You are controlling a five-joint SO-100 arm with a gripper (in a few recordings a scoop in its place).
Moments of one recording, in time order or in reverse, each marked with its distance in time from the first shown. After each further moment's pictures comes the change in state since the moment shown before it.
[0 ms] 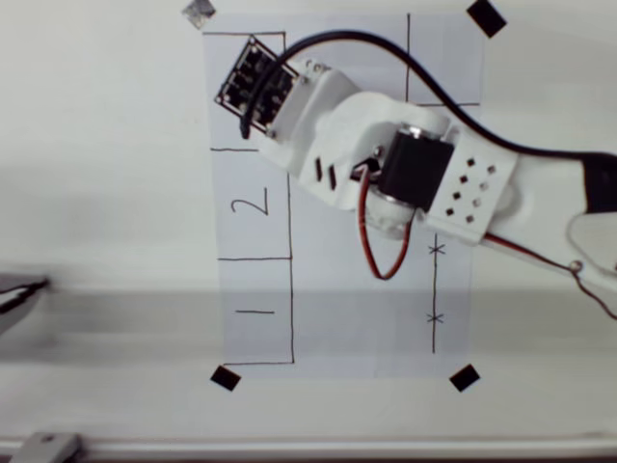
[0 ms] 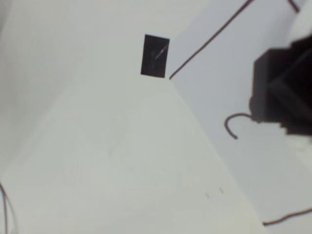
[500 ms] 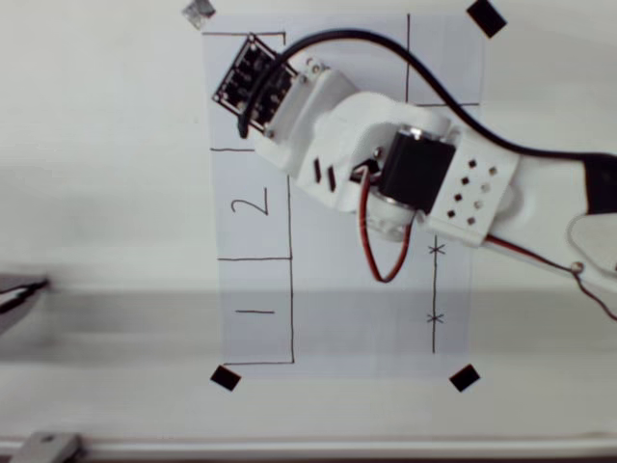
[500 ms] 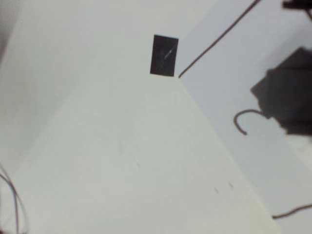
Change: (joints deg) arm -0.1 0.0 -0.6 0.0 1.1
